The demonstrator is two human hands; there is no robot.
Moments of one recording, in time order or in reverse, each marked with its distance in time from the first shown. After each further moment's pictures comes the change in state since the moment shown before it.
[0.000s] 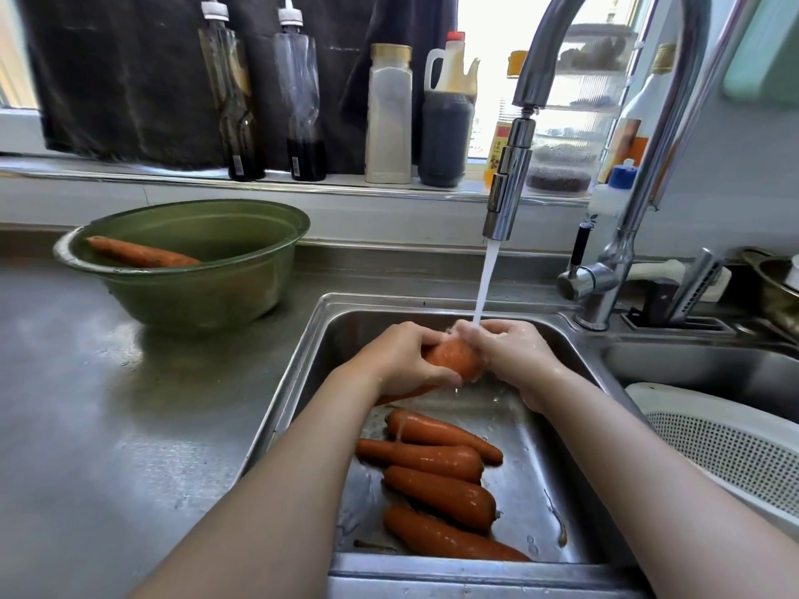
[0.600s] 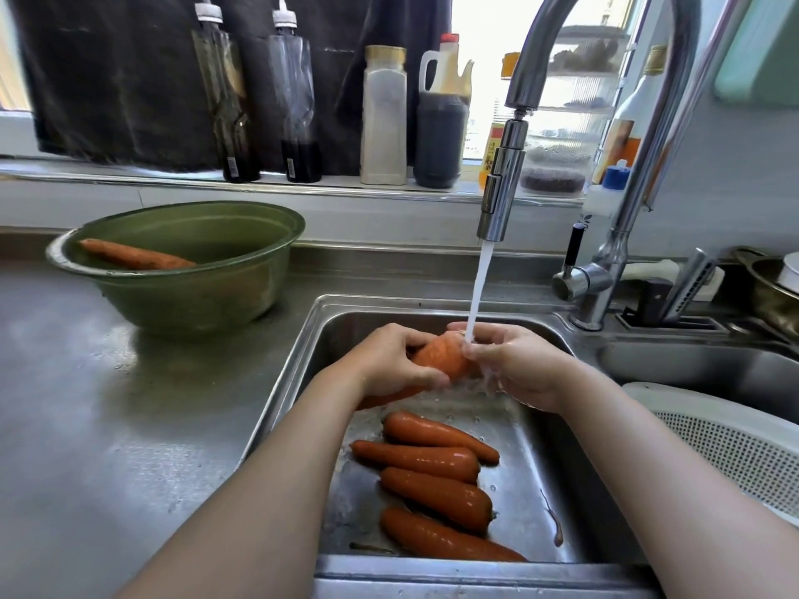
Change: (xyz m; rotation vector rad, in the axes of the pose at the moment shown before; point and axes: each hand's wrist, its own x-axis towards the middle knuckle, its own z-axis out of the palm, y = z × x) left_hand -0.004 -0.011 -0.004 -0.123 0.005 0.024; right_hand 0.002 0.001 -0.017 0.176 -0.319 0.163
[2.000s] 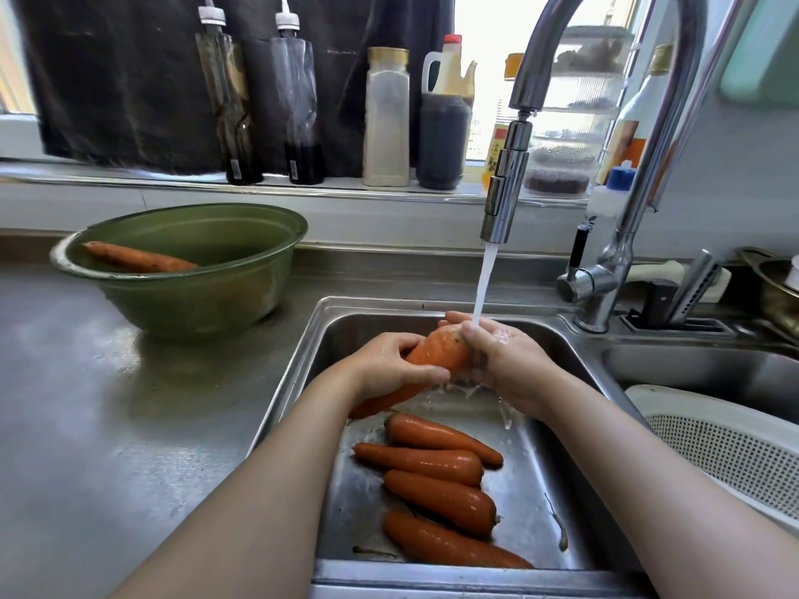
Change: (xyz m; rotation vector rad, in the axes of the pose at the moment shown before) left_hand -0.003 -0.007 -0.004 -0.154 -0.046 -0.093; right_hand 0.005 0.003 0.021 0.125 0.079 -0.116
